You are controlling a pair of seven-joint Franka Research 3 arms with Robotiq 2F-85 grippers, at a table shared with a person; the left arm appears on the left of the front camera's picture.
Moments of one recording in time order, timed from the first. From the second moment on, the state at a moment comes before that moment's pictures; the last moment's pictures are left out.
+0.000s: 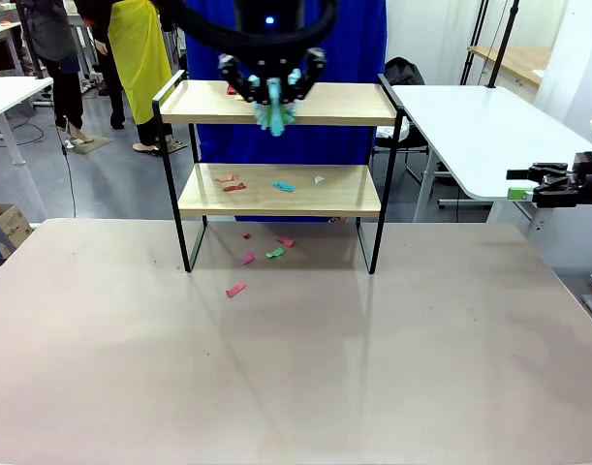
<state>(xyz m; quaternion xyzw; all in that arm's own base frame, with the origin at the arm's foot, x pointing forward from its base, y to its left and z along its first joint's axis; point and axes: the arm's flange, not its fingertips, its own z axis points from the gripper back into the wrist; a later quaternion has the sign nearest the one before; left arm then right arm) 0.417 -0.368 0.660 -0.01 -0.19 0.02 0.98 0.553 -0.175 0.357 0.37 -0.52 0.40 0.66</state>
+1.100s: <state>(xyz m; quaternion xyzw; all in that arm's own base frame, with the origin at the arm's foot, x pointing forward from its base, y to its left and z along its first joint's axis) 0.395 -0.255 0.690 0.12 -0.21 0.04 0.97 0.553 -0.175 0.357 0.37 -0.52 0.40 0.66</state>
